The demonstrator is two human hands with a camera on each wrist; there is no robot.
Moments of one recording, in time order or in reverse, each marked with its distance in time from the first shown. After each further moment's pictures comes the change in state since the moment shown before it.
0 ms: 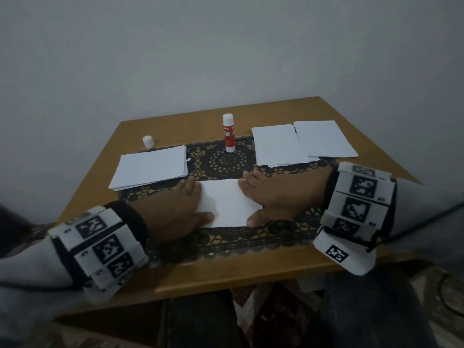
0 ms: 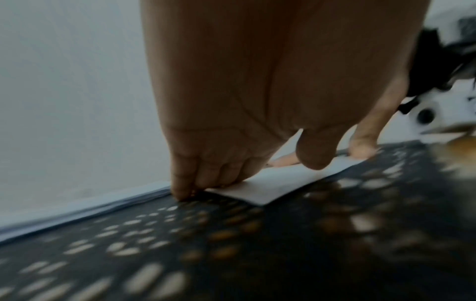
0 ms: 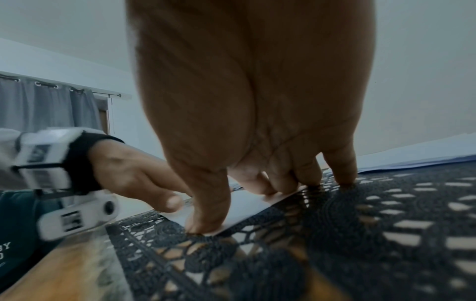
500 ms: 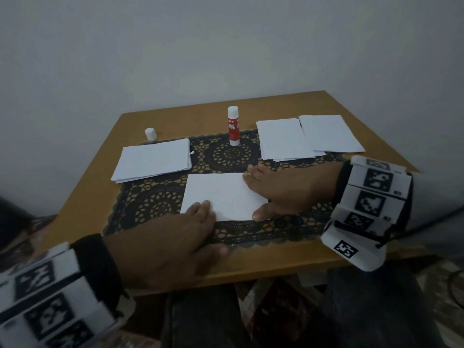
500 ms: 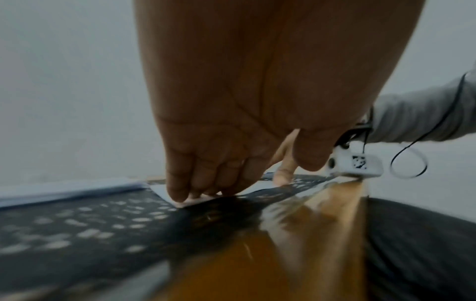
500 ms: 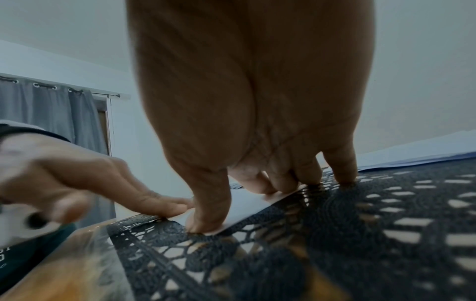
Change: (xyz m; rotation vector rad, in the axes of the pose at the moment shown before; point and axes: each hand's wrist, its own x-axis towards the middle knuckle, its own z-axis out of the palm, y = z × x) left_hand -0.041 0.006 0.026 -0.008 -0.050 0.137; right_hand 0.002 0.003 0.000 0.016 -0.012 -0.004
